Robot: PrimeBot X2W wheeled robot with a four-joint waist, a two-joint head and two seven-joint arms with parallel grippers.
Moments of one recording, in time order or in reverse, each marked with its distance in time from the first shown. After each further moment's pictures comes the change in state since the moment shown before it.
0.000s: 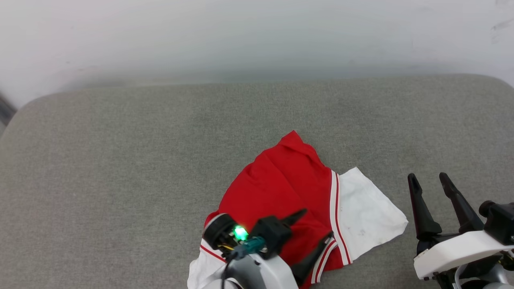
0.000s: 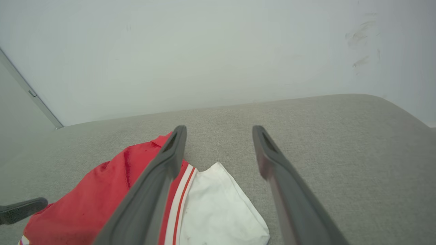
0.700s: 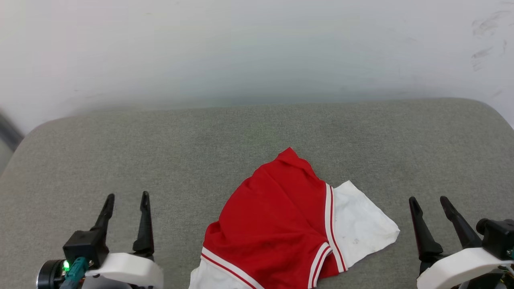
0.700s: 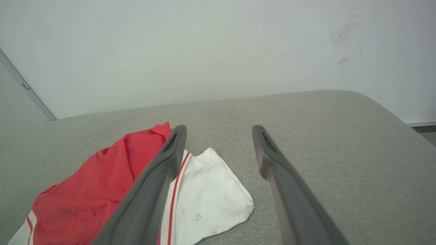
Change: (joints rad) left arm 0.303 0.177 0.510 -0.079 -0.078 0.370 -0.329; right arm 0.083 0.000 -0.012 -0.018 -0.026 0.000 0.048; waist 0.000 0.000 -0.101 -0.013
